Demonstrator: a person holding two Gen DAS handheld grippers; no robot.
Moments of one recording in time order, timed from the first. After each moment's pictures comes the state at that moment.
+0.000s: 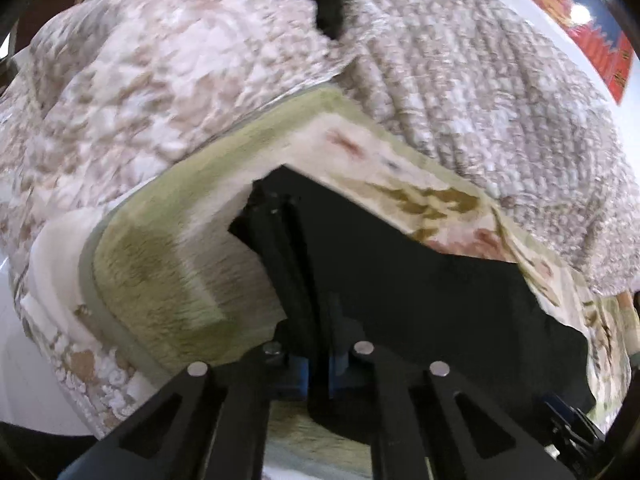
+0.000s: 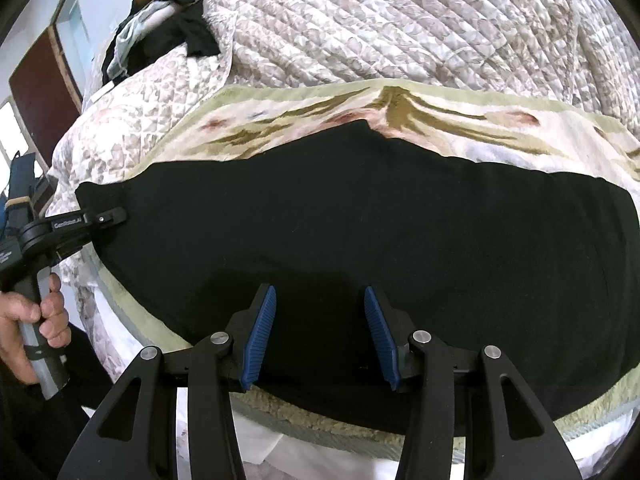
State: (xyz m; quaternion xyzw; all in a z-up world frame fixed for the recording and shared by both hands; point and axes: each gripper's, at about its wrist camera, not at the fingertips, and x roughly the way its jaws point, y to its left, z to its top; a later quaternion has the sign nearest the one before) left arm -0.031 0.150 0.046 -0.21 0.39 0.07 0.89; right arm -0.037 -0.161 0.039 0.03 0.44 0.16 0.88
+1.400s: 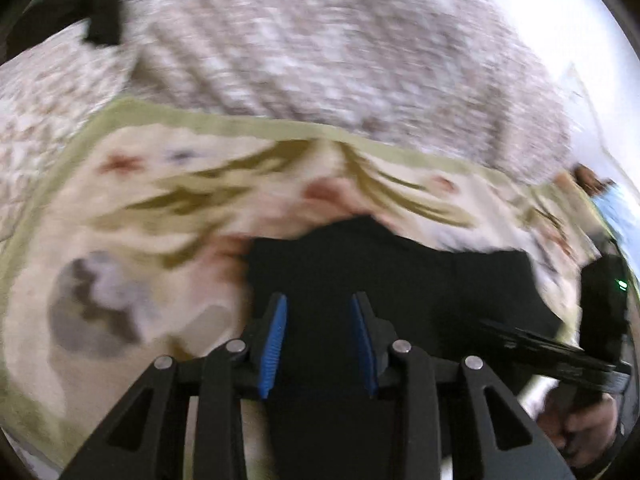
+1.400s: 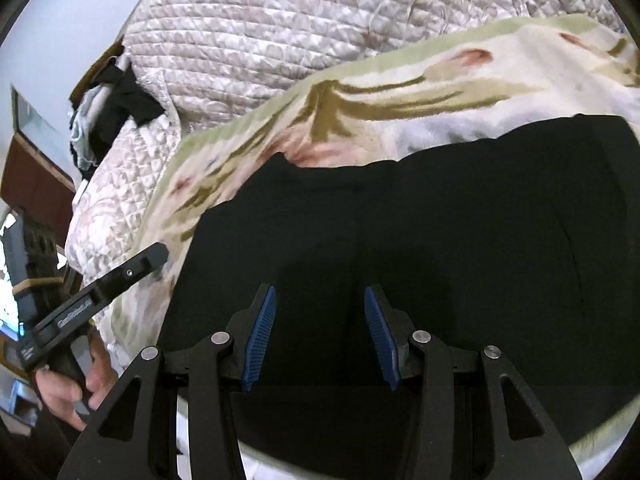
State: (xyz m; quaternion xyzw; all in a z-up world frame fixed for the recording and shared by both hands) left arm 0.047 0.023 0.071 -0.10 0.44 -0.13 0.88; right arm 0.028 -0.245 0.039 0.20 0.49 0.15 0.84
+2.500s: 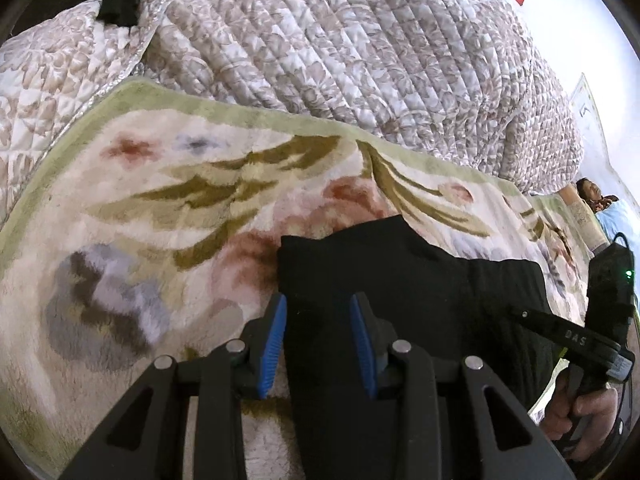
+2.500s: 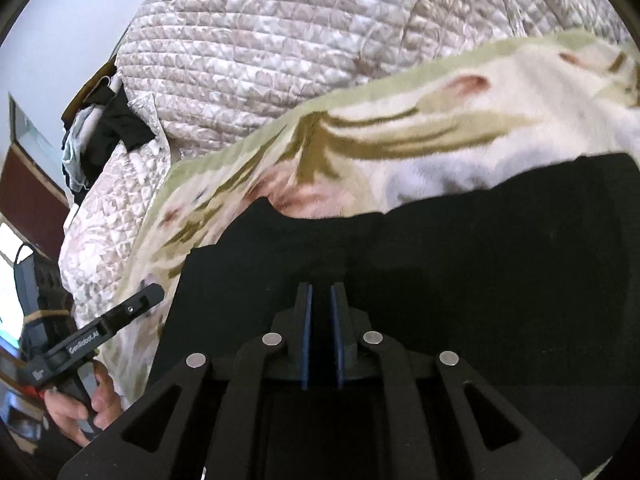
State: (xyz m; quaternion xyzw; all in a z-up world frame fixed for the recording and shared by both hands) left arm 0.059 0.034 0.053 -0.12 0.44 -0.14 0.88; right arm 0.043 -0.250 0.045 0.20 0.45 0.13 0.86
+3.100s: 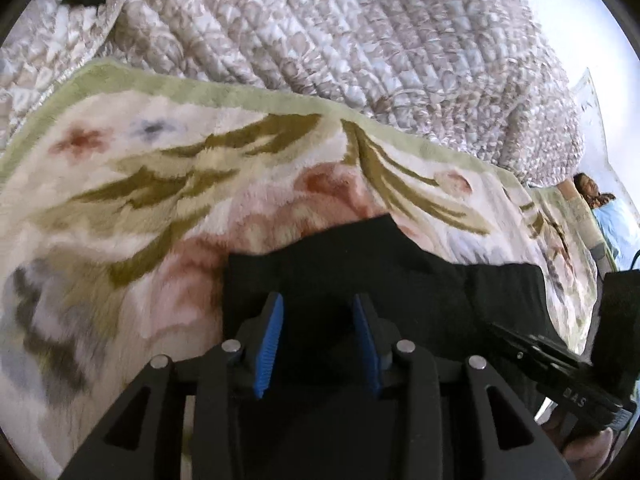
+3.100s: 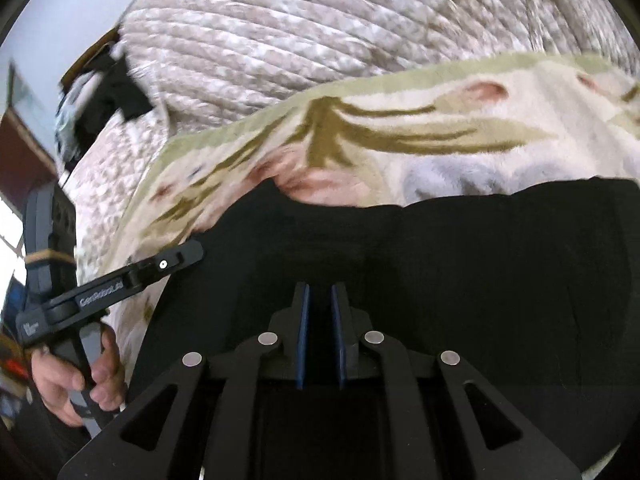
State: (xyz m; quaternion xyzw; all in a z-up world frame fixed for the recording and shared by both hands) left arm 0.083 0.003 0.039 -0.12 0.47 -0.16 0.86; right arm 0.041 -0.226 0.049 0.14 0.47 0.13 0.86
